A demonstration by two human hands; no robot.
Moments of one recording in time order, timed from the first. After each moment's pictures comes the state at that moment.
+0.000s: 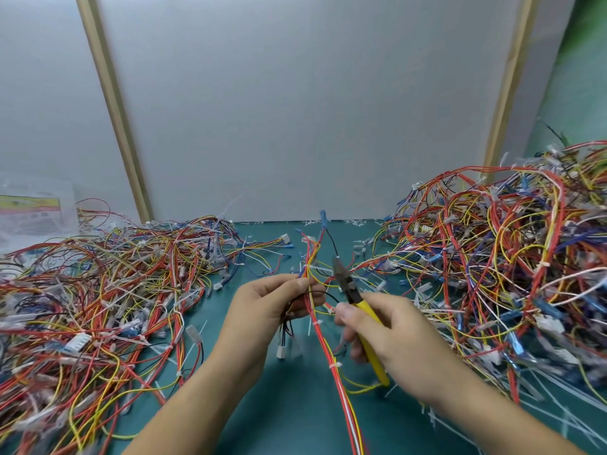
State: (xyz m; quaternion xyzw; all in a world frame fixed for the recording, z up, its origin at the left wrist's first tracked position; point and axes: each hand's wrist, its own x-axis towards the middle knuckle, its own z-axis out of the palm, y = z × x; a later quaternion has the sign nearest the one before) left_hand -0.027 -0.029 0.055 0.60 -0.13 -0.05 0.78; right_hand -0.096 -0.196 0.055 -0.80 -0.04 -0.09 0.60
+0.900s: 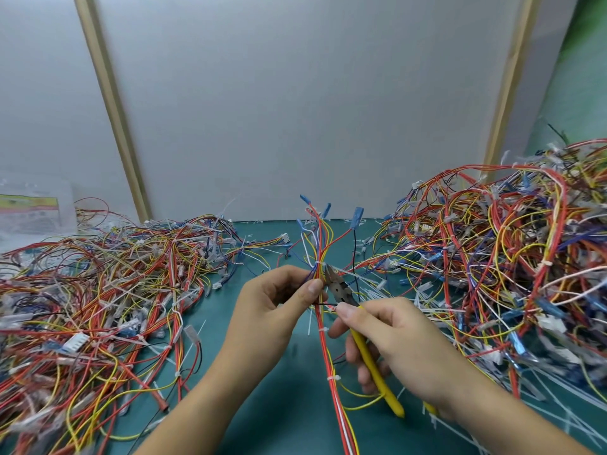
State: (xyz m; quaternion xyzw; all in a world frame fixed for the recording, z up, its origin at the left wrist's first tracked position) left_hand -0.035 -0.029 0.054 0.69 -0.27 0.08 0.67; right_hand -0.105 -0.193 0.068 -0.77 -0.01 0.01 0.63
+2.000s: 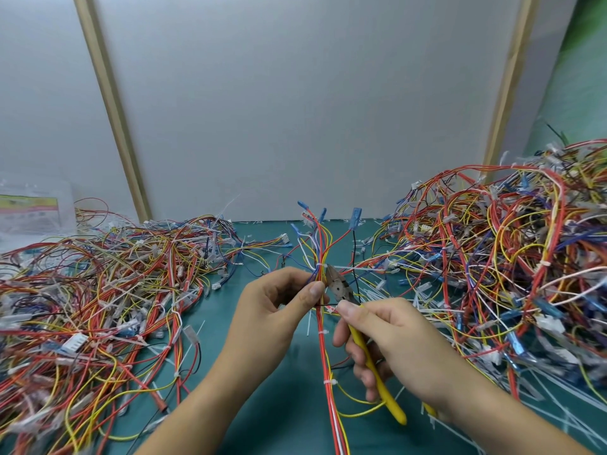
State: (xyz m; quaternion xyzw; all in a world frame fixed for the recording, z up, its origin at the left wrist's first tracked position) left_hand -0.035 -0.029 0.052 0.69 -0.29 0.08 0.66; right_hand -0.106 -0.192 0.068 -0.74 -0.03 0.04 0.67
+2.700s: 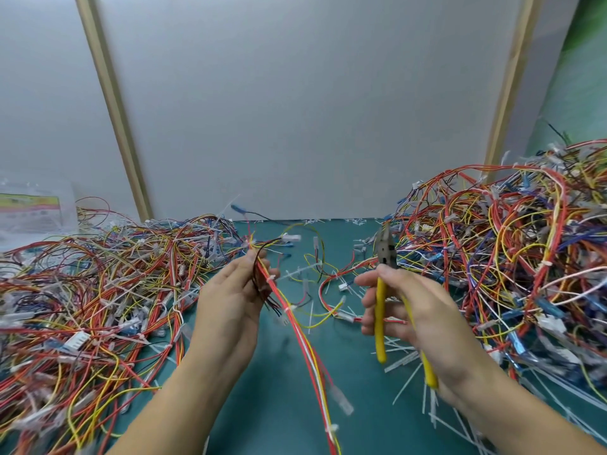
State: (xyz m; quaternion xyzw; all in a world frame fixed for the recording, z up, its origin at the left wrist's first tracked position) left_hand -0.017 -0.014 0.063 0.45 -0.04 0.02 0.89; right_hand -0.099 -0.203 0.074 -0.66 0.04 -0.12 0.74
